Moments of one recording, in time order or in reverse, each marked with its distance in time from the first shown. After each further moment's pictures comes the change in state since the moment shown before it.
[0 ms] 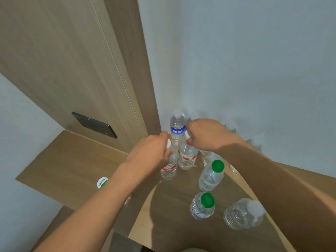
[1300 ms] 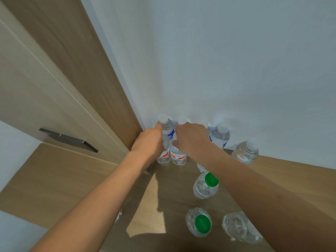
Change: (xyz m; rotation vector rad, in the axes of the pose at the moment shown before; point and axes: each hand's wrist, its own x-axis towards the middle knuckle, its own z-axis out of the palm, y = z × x) left_hand 0.106 0.004 0.029 -0.095 -0.134 -0.108; right_hand 0.053 0.015 0.042 0.041 0.103 0.227
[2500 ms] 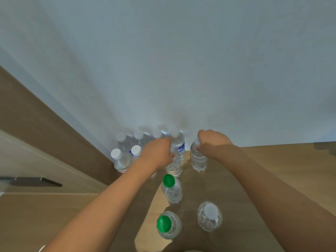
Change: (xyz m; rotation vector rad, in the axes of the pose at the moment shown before) left_hand 0.009 0.125 0.037 0.207 -0.076 0.337; right_hand -0.100 0.157 0.006 0.261 -0.156 0.415
